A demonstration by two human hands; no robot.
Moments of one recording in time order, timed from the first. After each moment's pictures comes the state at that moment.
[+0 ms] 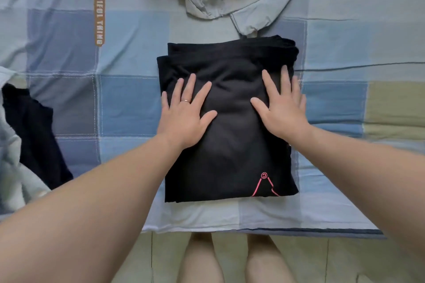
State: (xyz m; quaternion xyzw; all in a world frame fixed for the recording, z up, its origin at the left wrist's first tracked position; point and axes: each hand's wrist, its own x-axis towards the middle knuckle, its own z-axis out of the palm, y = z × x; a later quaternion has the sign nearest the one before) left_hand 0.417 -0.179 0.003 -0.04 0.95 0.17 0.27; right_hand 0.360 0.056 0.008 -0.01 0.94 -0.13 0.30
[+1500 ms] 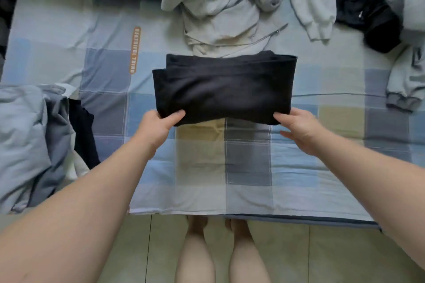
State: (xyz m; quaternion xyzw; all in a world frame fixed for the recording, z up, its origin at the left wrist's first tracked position) left_hand 0.438 -0.212 0.167 -0.36 0.69 0.60 0.19; right_hand 0.358 0.111 0.155 0.27 0.73 -0.52 0.36
